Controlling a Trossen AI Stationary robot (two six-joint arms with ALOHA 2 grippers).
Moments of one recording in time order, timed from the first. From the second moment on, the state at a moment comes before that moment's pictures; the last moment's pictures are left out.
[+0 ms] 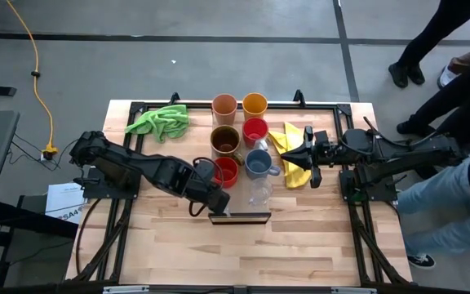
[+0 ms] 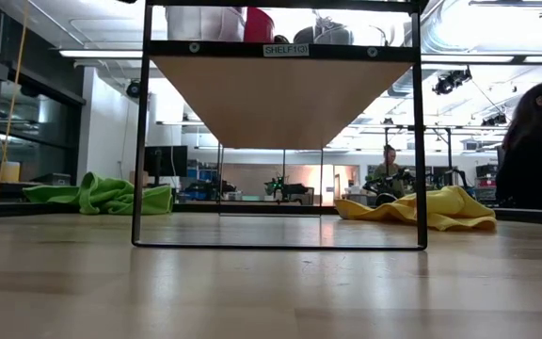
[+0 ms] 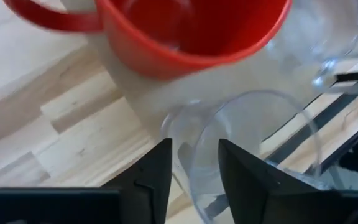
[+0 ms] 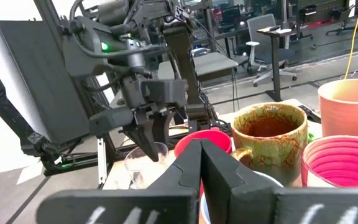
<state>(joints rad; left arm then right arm) -0.23 1.66 1.64 -1.19 -0.24 -1.36 0.09 0.84 0.76 0.06 0.07 0.23</state>
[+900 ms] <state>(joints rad) -0.23 1.66 1.66 -1.17 -0.30 -1.28 0.09 0.84 0.76 0.06 0.07 0.24</state>
